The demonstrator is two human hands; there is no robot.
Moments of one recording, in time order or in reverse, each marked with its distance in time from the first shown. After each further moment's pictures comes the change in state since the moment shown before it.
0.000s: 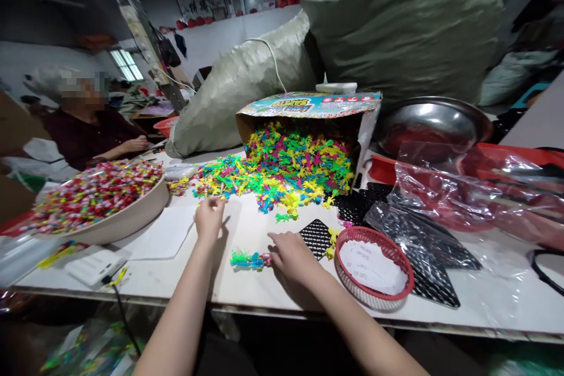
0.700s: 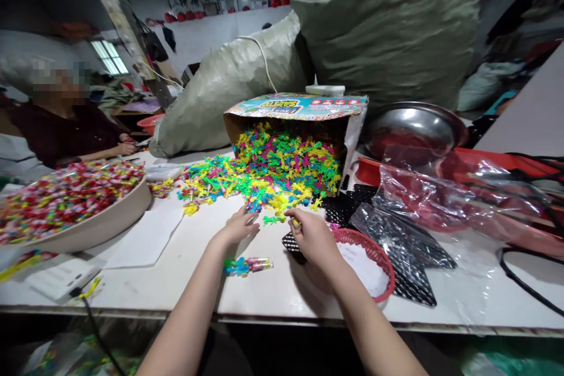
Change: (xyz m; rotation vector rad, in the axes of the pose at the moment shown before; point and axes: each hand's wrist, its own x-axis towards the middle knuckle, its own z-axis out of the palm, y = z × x) left_hand -0.022 0.033 0.059 0.245 -0.760 0.394; right_hand -0.008 0.031 -0.069 0.094 0.340 0.121
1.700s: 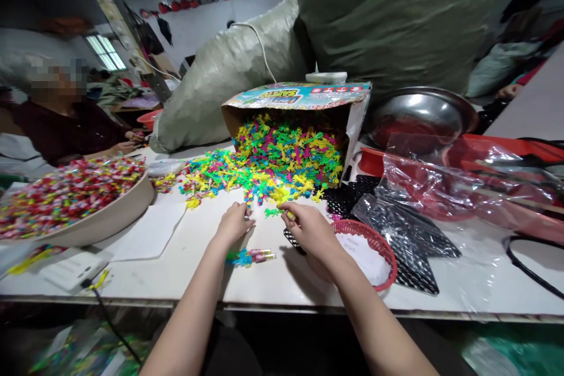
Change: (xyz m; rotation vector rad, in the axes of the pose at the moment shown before) left_hand -0.022 0.008 -0.005 0.093 0.209 -0.058; right_hand -0.001 -0.013 -0.005 0.098 -0.068 -0.041
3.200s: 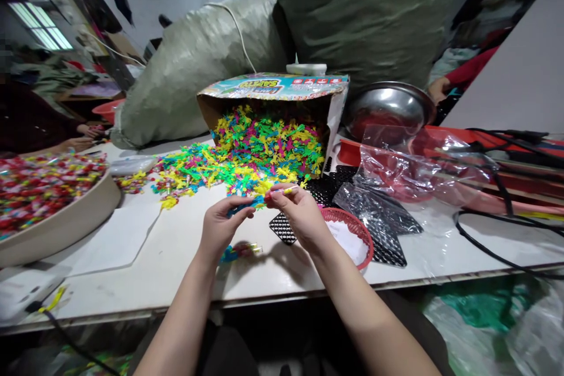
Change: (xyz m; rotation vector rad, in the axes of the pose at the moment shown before) left_hand -0.042 0.058 -0.036 -1.152 0.239 0.397; right_hand 0.005 -0.019 0.002 1.152 0.304 0.327
